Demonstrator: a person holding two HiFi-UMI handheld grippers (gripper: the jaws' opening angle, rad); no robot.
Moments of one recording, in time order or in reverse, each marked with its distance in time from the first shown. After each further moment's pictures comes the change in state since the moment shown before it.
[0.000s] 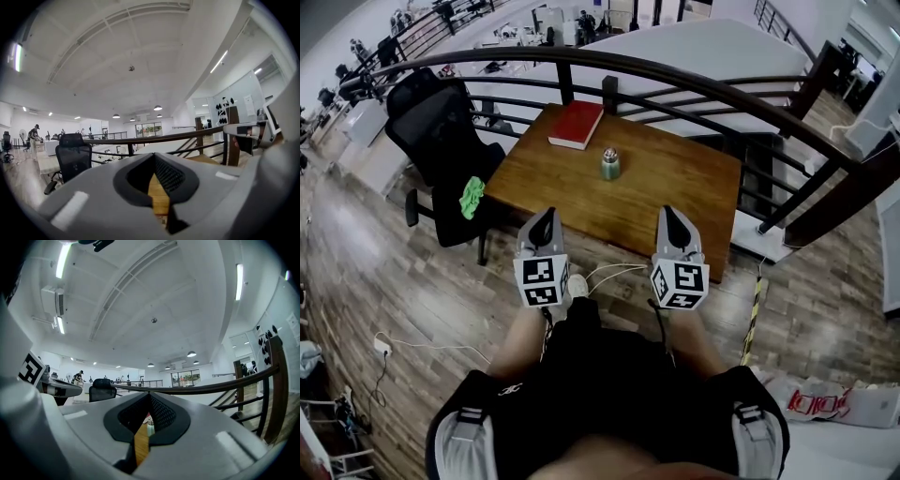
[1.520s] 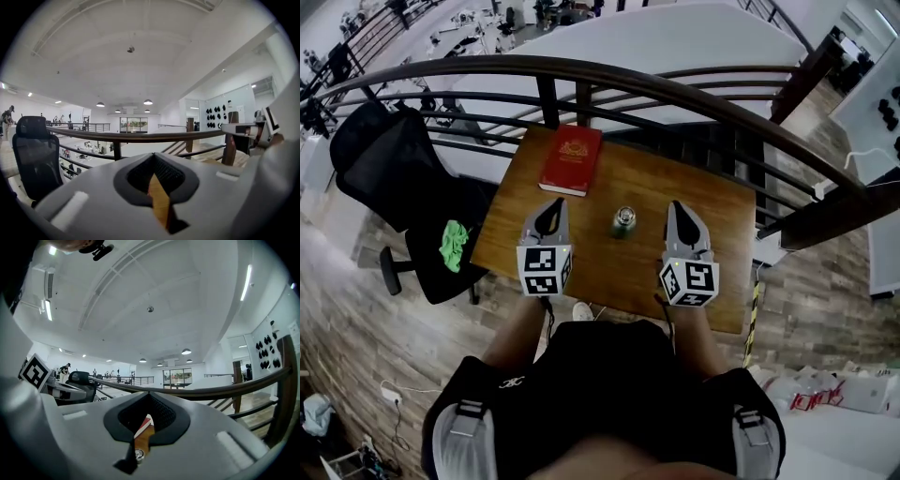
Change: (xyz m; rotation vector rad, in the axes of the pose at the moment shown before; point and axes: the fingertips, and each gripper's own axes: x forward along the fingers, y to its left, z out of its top) left arm 0.311 0.109 0.003 -0.070 0.056 -0.238; right arm 0.286 -0.029 -0.019 -0.036 0.047 -0.118
